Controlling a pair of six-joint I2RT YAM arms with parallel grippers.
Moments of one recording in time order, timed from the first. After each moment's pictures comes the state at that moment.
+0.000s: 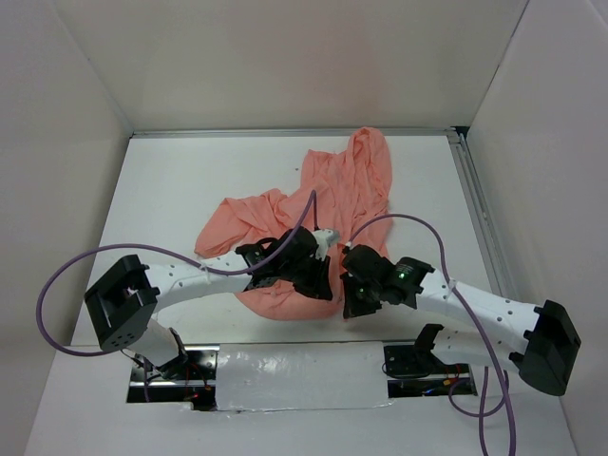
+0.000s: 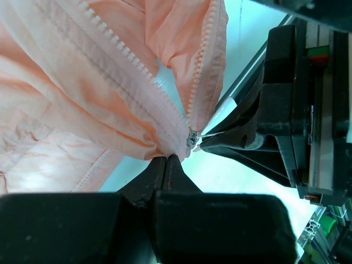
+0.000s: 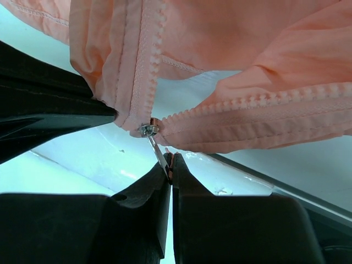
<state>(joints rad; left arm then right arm) -0.98 1.53 0.97 -0.20 0.29 -0.60 0.91 1.04 0.70 -0.77 -0.07 0.74</state>
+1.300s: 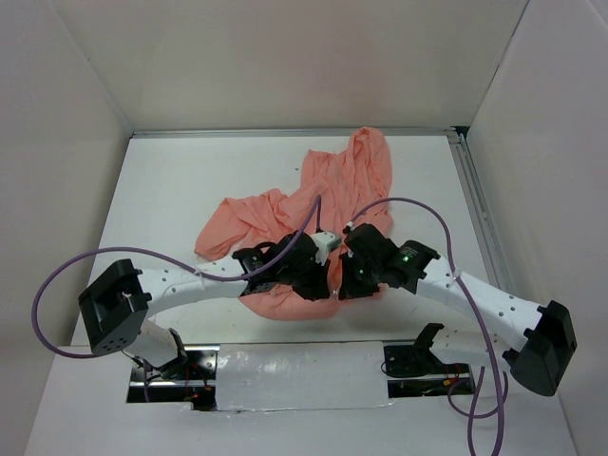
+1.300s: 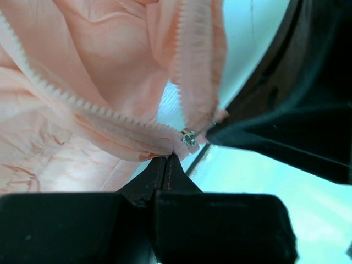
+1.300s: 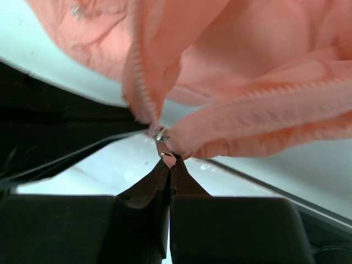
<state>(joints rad) -1.02 1.49 0.95 -0.20 0.20 -0.49 0.82 1.08 0.85 -0.80 -0.07 0.70</state>
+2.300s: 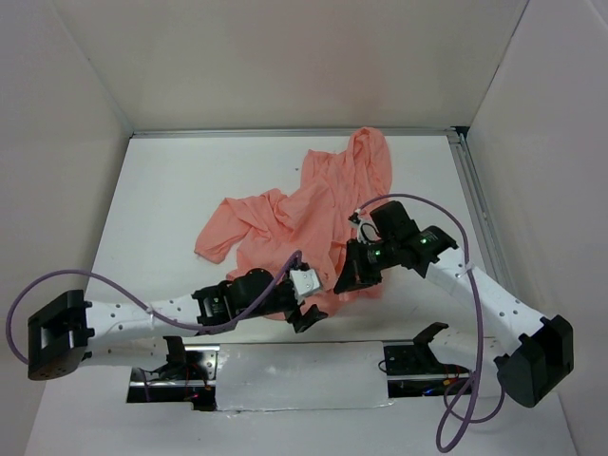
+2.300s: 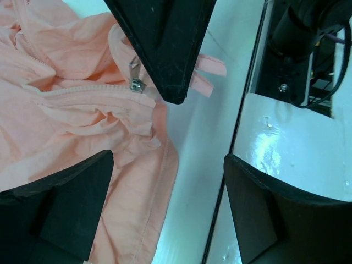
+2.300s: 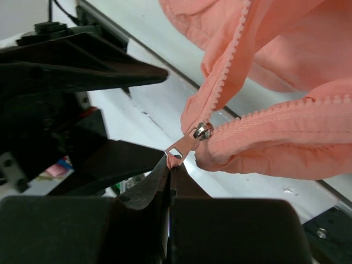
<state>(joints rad) -1.17 1.10 0.55 0.24 0.05 -0.02 0.56 1.08 0.89 -0.81 -0.62 0.58</state>
